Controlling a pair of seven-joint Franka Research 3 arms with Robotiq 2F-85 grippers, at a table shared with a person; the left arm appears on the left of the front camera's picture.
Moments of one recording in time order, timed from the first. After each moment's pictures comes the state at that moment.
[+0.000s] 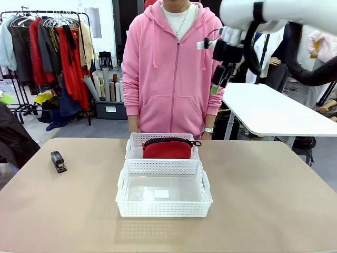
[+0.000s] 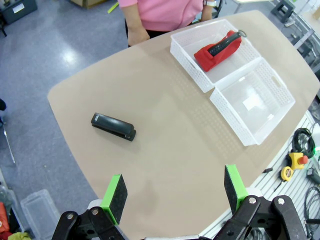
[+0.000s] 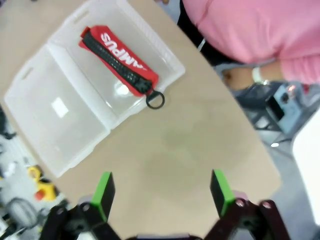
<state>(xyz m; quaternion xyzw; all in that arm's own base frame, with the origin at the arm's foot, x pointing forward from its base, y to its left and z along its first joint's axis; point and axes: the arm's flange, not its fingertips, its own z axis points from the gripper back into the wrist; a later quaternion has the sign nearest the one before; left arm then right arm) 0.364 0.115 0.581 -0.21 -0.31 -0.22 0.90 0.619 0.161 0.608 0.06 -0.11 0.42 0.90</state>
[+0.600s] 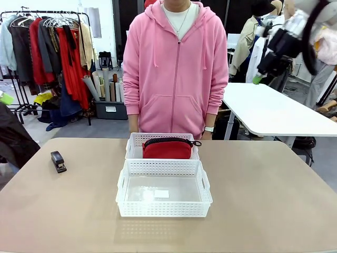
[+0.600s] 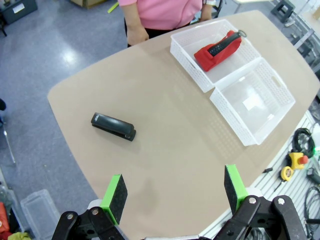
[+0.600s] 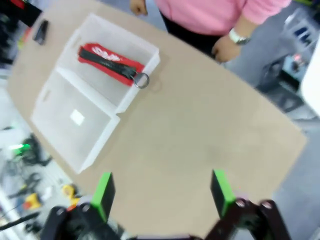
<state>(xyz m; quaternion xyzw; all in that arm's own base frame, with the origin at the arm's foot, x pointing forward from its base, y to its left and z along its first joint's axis) 0.364 0.115 0.581 -0.21 -0.31 -0.22 0.90 0.575 -0.002 0.629 0.17 -0.15 0.28 0.93</state>
